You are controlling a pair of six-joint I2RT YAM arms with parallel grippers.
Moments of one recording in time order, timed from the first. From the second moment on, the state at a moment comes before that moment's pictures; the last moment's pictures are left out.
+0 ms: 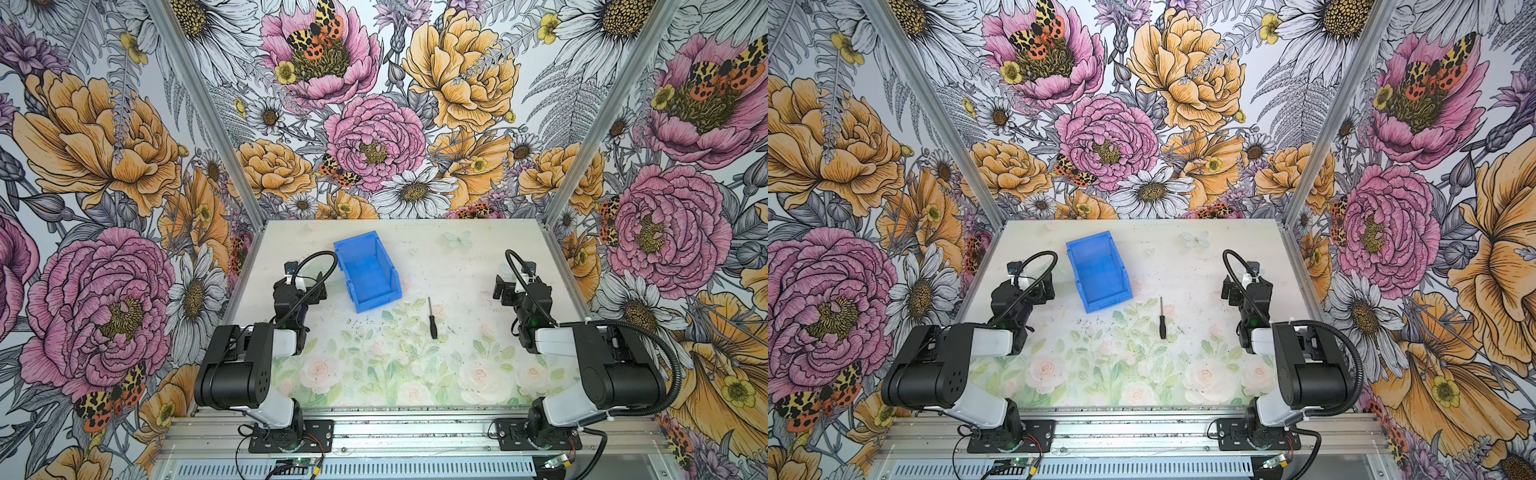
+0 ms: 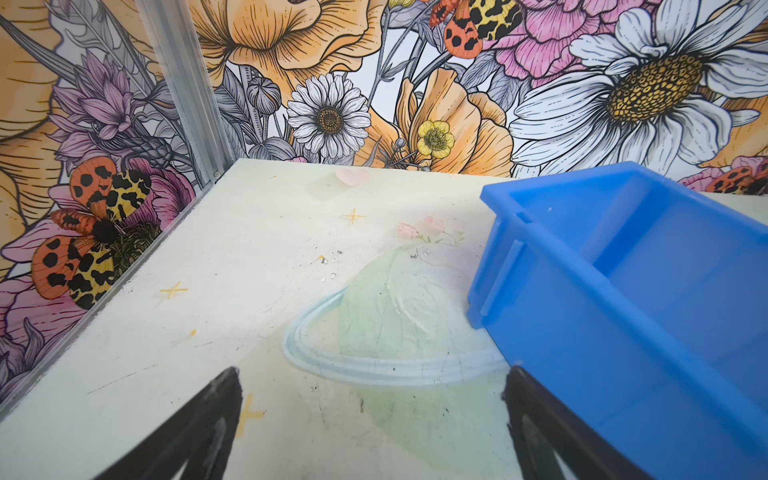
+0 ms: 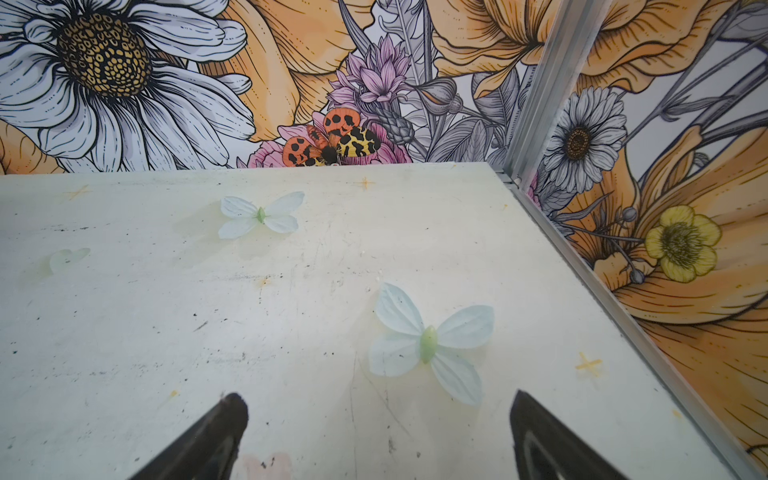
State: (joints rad) left arm 0.02 1.55 0.40 0.93 -0.03 -0.05; right arm -0.02 1.53 0.40 0.81 0.08 0.01
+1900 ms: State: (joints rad) left arm -0.04 1.03 0.65 -0.22 -0.07 -0.37; right arm 0.30 1.23 0.80 -0.53 0.07 0.56
